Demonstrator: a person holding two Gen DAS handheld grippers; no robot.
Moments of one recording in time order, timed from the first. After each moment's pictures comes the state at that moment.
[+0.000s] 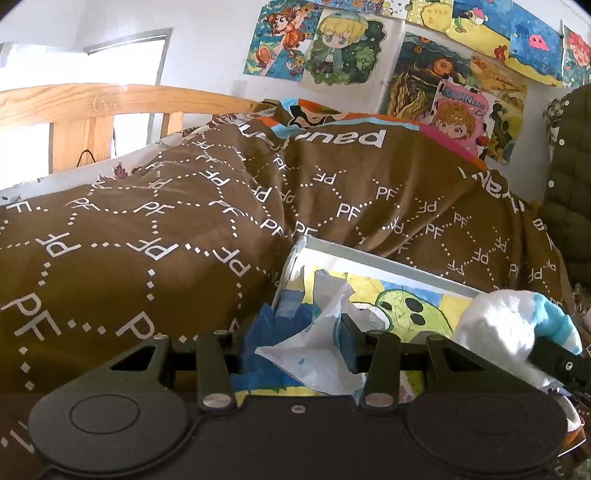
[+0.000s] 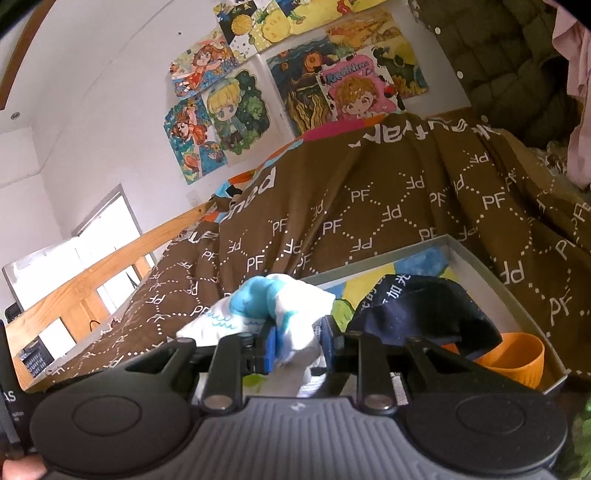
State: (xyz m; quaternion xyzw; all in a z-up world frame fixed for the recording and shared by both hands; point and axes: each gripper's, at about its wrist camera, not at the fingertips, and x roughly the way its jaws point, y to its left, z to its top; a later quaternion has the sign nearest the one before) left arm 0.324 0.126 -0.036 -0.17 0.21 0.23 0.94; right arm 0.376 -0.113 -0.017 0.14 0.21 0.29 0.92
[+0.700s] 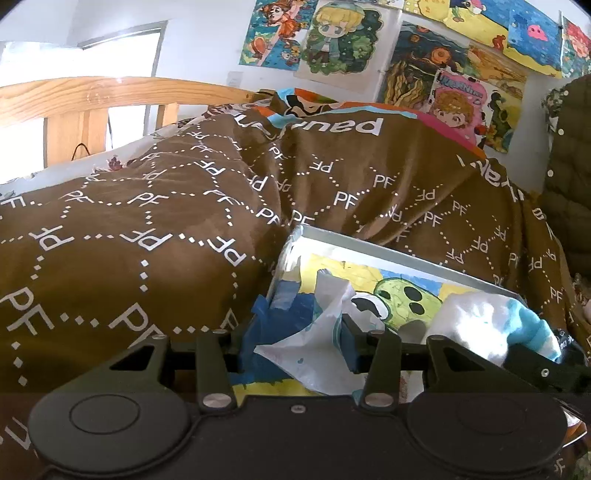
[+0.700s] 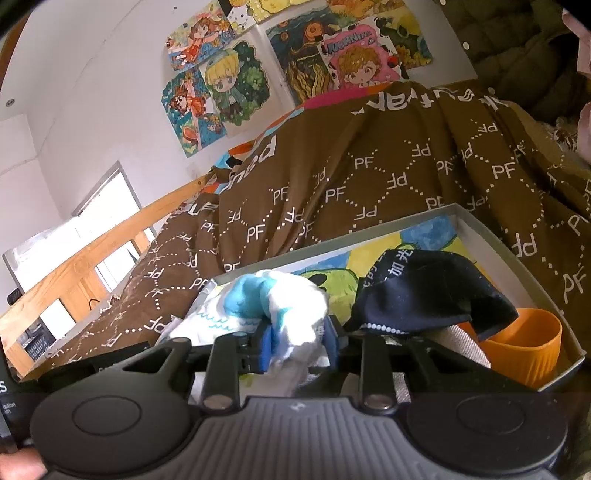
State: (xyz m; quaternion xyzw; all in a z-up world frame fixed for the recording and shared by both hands) left arm 0.328 0.125 -0.039 -0.17 0.22 0.22 0.93; right arm 0.385 -0.103 -0.027 0.14 0.25 0.30 0.91
